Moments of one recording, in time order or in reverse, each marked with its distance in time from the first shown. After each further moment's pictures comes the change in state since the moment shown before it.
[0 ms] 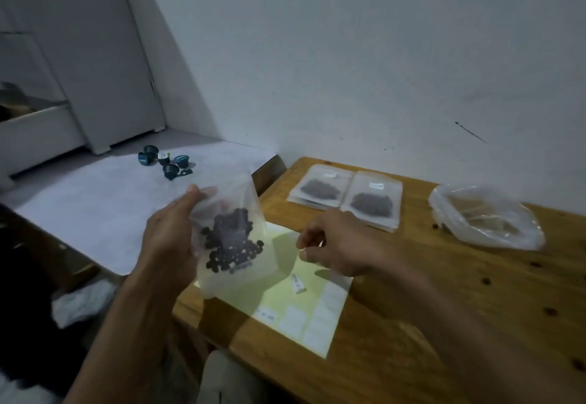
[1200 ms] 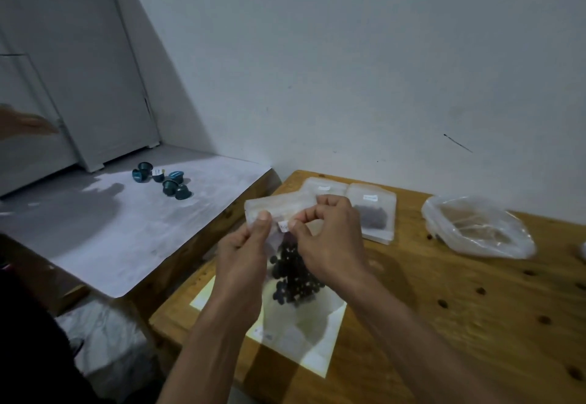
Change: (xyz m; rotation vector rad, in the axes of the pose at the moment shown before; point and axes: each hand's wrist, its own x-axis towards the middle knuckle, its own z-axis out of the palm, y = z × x) left_hand -0.040 -0.032 0.068 0.036 -0.222 0.067; right_hand 0.000 -0.030 0.014 0.316 0.578 0.128
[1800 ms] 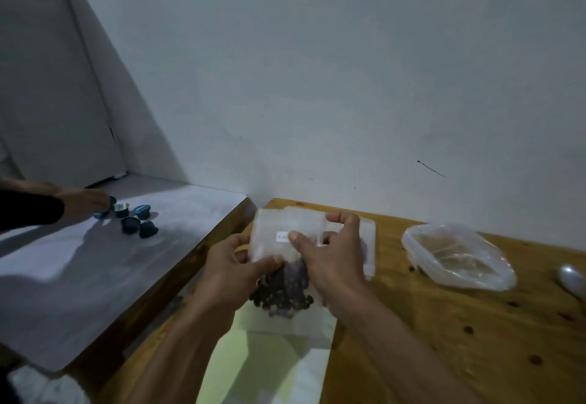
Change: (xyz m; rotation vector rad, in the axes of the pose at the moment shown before) left_hand 0.066 0.003 0.013 0.272 -0.129 -0.047; right_hand 0.045 0.026 -0.011 0.481 0.141 0.266
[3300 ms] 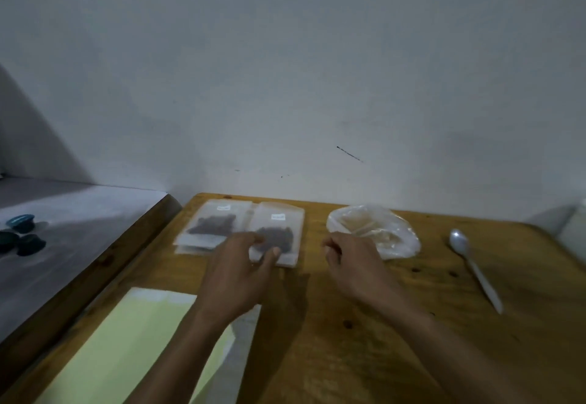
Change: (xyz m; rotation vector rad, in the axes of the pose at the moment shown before) left_hand 0.006 -0.020 0.097 0.756 -0.112 0.444; right_hand 0.020 0.038 -0.144 -0.900 -0.030 -0.149
